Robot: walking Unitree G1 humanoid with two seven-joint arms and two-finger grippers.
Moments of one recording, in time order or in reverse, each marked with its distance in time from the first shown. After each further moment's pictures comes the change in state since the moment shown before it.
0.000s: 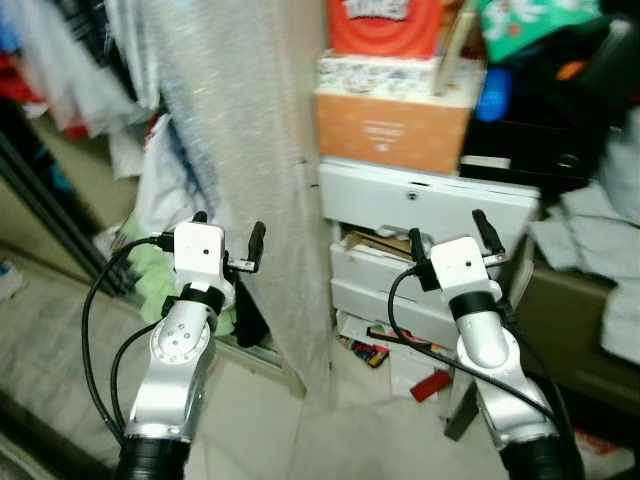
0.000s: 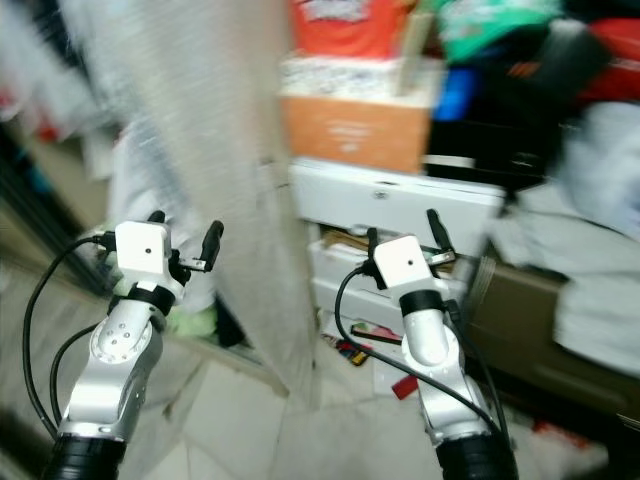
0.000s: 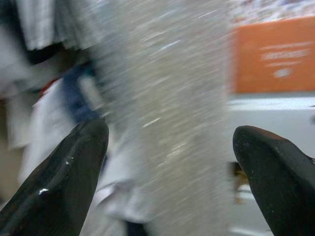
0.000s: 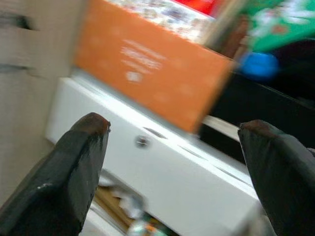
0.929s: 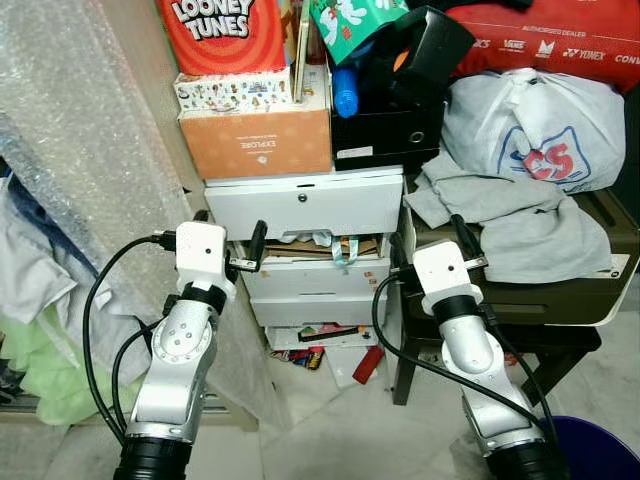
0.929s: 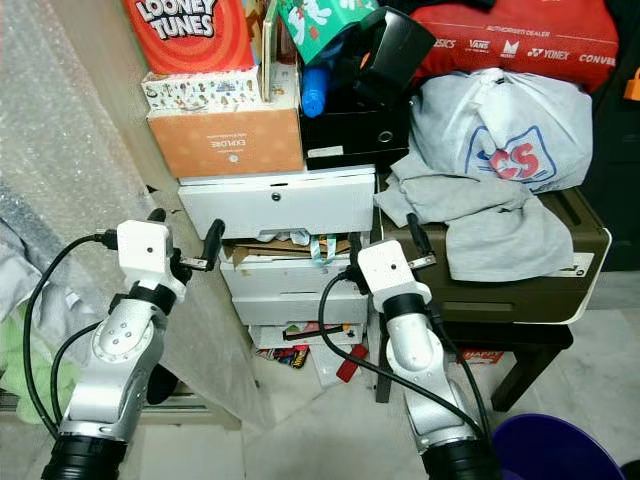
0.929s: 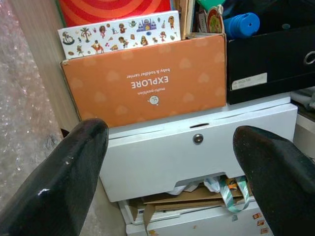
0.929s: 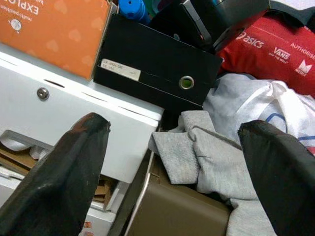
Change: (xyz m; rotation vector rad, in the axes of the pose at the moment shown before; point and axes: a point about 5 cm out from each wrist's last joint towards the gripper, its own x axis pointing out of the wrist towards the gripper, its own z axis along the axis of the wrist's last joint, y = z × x) left arm 0.000 -0.008 0.001 -0.016 -0.009 -0.020; right arm -0.004 0.010 0.004 0.014 -0.006 0.038
